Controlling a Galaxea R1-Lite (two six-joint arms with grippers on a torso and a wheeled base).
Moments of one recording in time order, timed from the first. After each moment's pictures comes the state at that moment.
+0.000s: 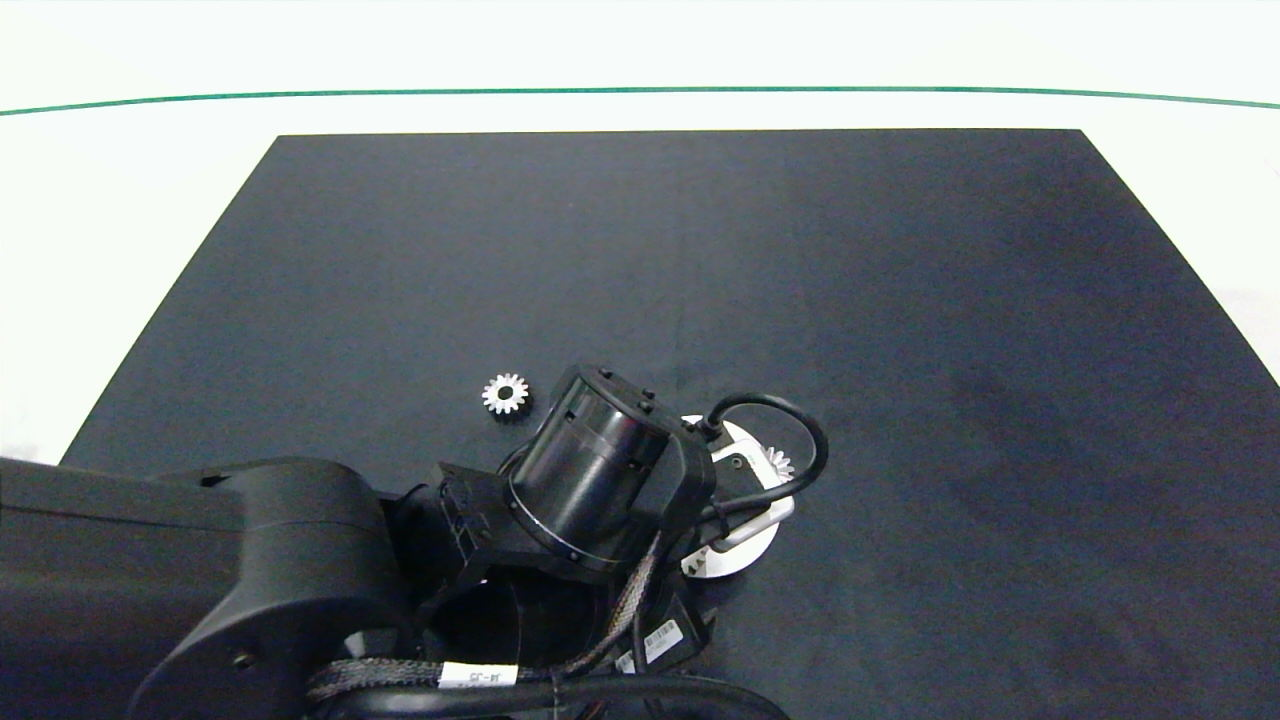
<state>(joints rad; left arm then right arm) -0.98 1.72 -1.07 0.05 0.30 0.42 0.65 0.87 -1.19 0.80 -0.31 0.06</state>
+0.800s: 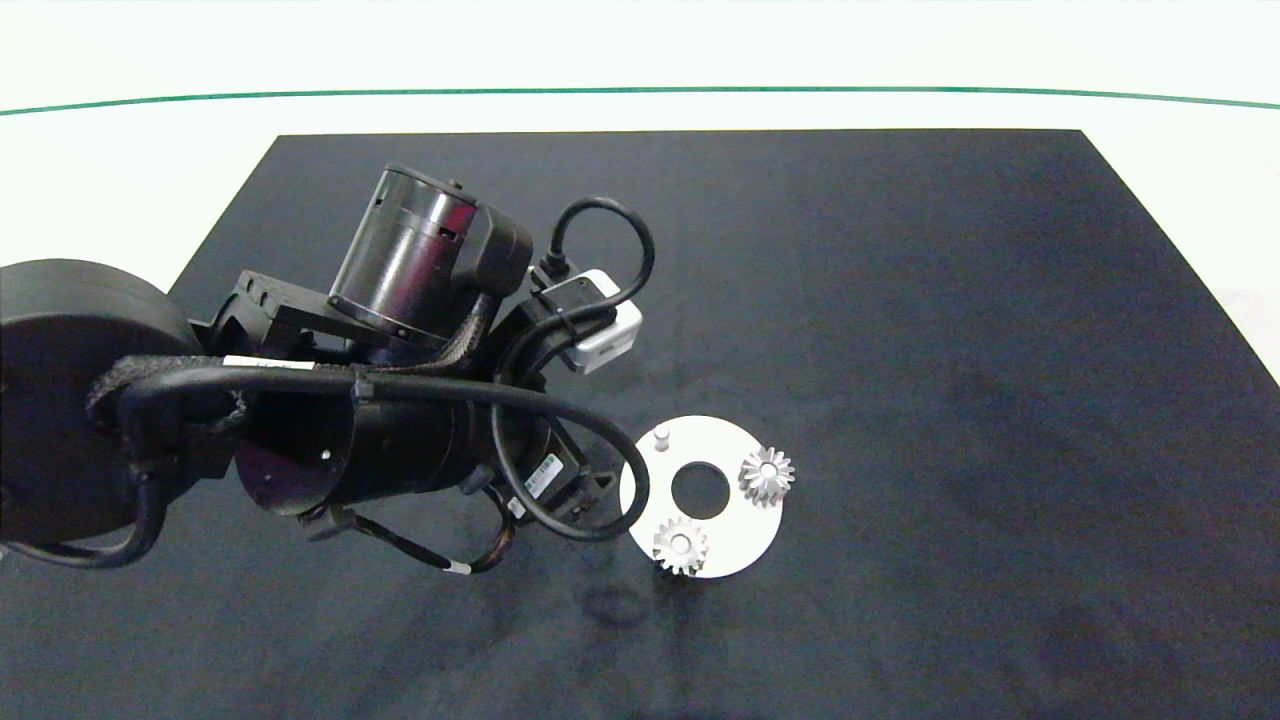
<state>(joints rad) -0.73 1.63 -1.25 0.24 0.29 0.42 0.65 0.88 -1.20 0.79 -0.30 0.06</state>
